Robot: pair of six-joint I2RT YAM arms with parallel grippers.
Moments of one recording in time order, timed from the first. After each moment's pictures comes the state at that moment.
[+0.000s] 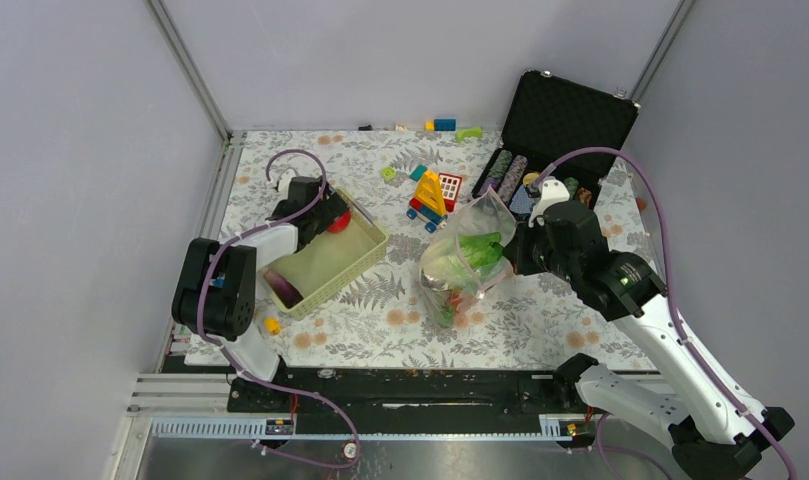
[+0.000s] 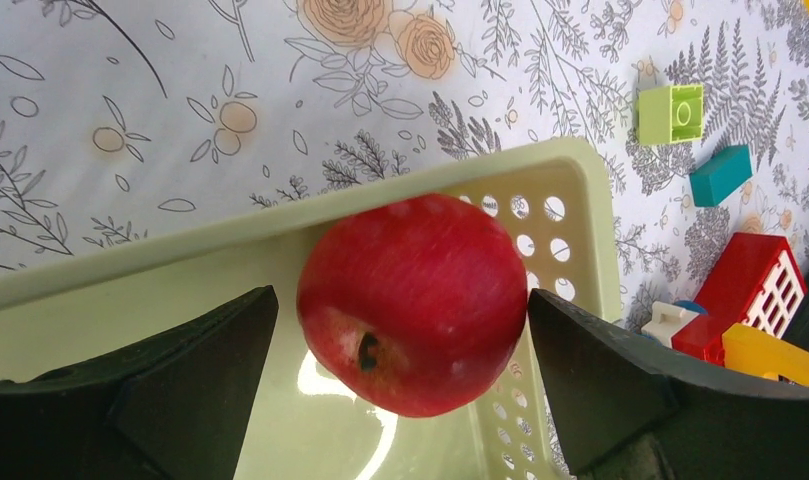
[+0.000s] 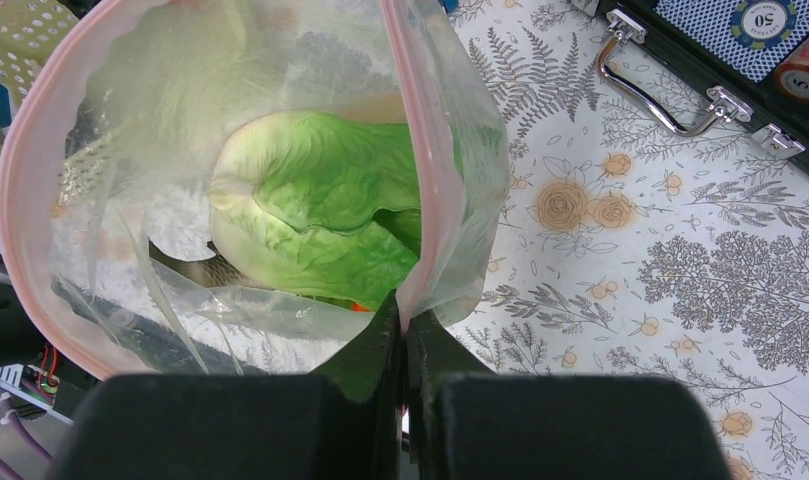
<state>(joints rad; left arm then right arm) -0.20 1.67 0.90 0.06 -0.16 -0.81 0.60 0.89 1.10 -0.84 0.09 0.37</state>
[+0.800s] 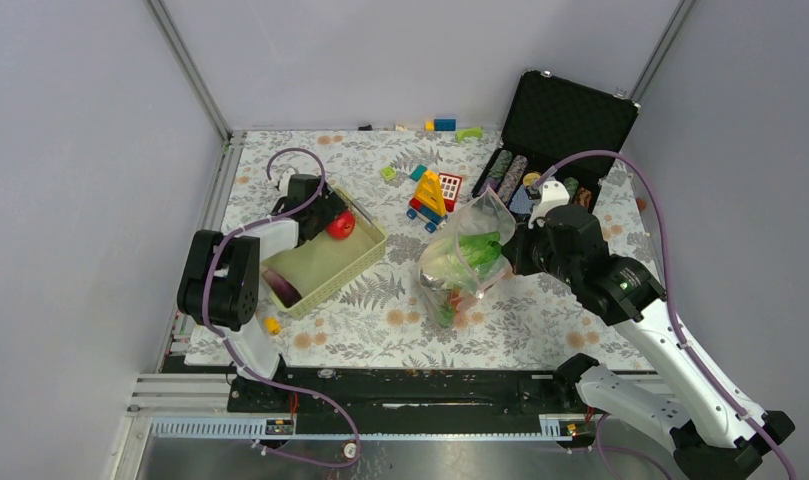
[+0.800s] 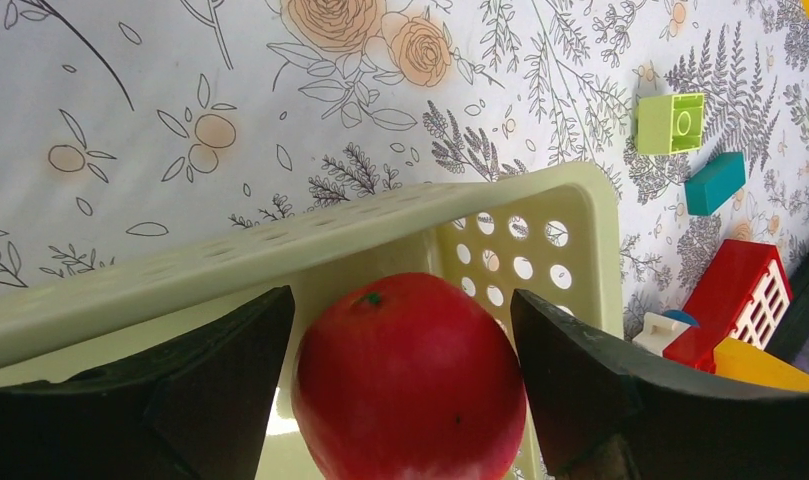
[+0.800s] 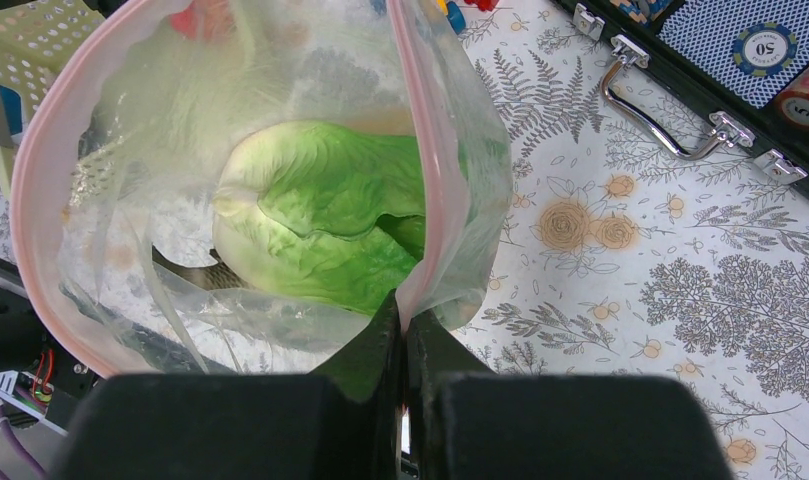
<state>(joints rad) -0.17 1.74 0.94 0.07 -0.10 -0.84 0.60 0.86 1.05 -0.78 0.09 0.35</state>
